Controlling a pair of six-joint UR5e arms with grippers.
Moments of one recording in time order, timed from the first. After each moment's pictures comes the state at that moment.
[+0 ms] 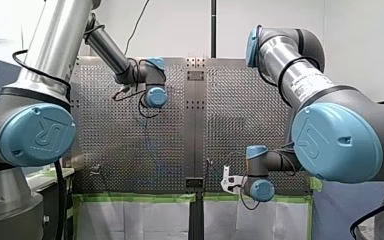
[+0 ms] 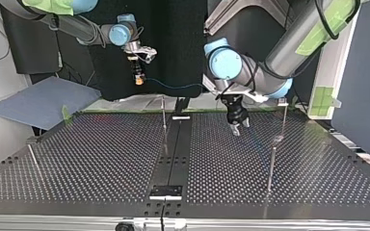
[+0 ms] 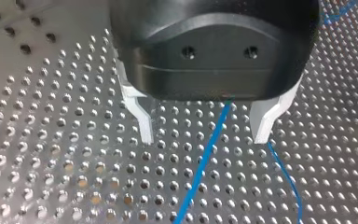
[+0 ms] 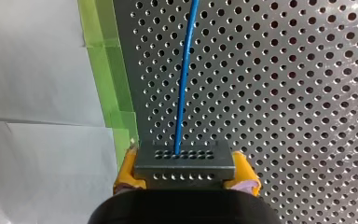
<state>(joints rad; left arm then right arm) -0.40 -1.87 -1.78 -2.58 -2.28 -0.73 2.01 -0.63 1.91 -1.07 1.52 1.69</state>
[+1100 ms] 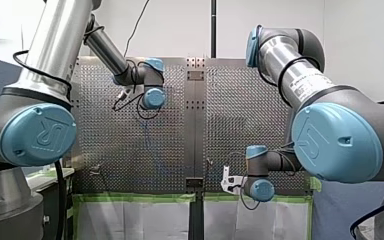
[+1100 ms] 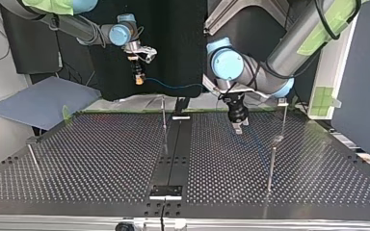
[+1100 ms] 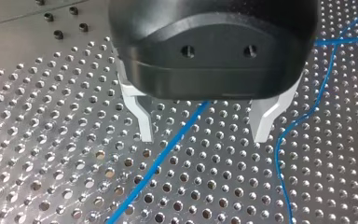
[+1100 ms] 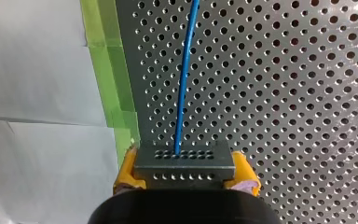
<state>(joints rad) -0.39 -1.87 -1.79 -2.60 -2.27 -0.96 2.01 -0.63 1.91 -1.07 1.52 1.68</state>
